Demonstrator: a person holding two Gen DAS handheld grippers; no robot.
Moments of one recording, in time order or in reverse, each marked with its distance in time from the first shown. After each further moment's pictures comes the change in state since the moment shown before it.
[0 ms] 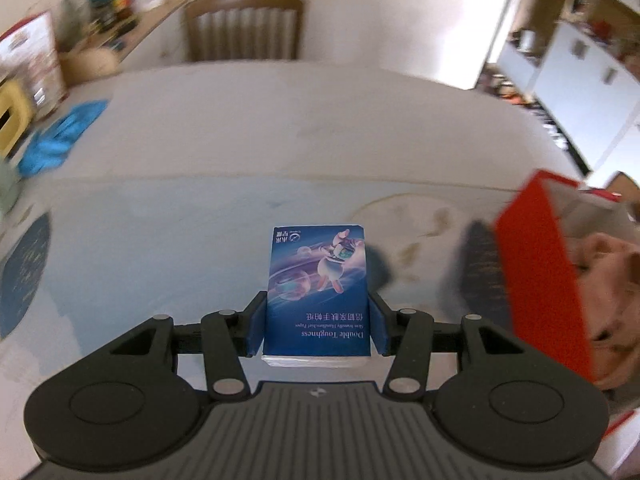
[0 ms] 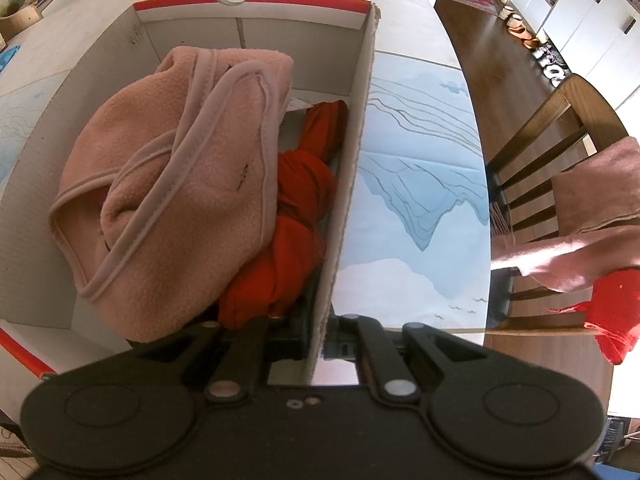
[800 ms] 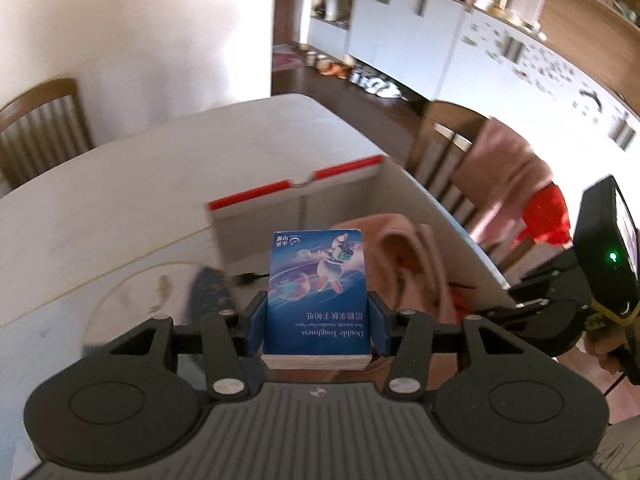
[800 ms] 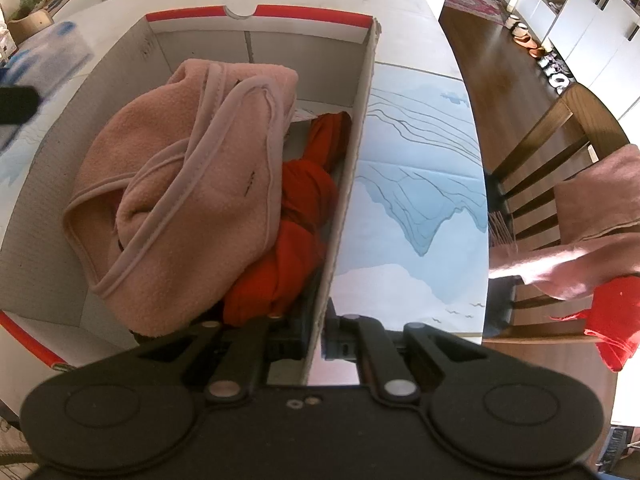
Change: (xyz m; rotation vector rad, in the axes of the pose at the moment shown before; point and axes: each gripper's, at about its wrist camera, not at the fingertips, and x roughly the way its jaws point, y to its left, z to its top) left arm -0.011 -0.224 0.012 0.434 -0.019 -0.327; right arm -0.003 -0.006 -0.003 0.003 -0.031 0.012
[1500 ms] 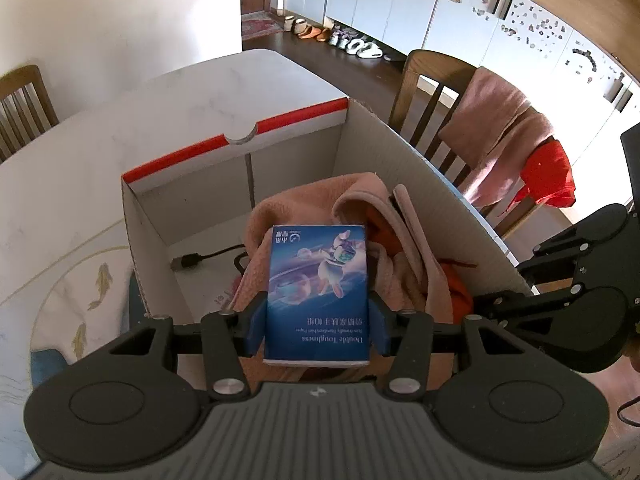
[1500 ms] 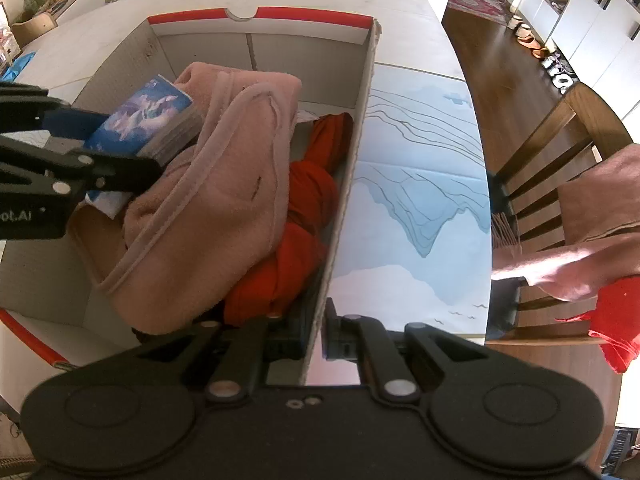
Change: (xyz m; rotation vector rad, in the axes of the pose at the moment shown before) left arm 0.062 -0.027 -0.006 0.039 0.105 -0.028; right arm 0.000 -0.001 0.000 0.010 -0.008 0.002
